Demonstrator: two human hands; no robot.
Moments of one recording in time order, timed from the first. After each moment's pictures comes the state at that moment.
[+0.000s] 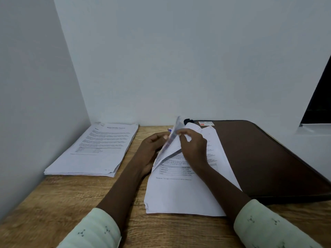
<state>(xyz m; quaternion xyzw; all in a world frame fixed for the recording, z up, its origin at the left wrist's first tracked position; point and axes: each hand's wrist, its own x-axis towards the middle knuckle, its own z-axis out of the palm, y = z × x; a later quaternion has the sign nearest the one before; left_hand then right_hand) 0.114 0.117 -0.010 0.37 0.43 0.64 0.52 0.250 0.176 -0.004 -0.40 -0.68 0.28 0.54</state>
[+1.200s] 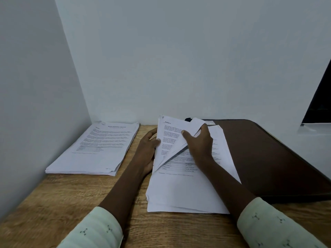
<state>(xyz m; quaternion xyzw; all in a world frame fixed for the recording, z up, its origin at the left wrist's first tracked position) 0.114 0.113 -0.009 0.31 0.45 0.69 0.47 0.256 0.178 0.006 -0.42 -0.61 0.38 0.55</state>
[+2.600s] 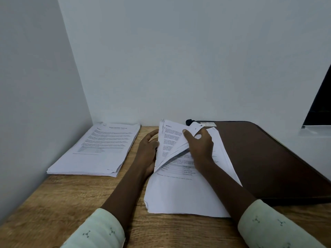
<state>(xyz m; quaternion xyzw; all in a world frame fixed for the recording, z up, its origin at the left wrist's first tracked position) 0.113 0.115 -0.010 0.30 0.49 0.69 0.43 0.251 0.178 0.002 -0.44 -0.56 0.43 0.55</state>
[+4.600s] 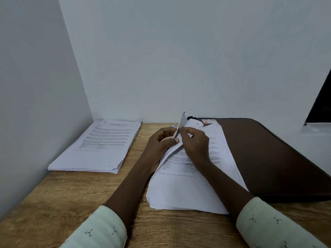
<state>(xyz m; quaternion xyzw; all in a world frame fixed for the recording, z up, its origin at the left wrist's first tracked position) 0.129 0.110 -0.006 0.41 0.47 0.65 0.43 0.243 0.169 0.000 -0.42 -0.67 0.31 0.53</state>
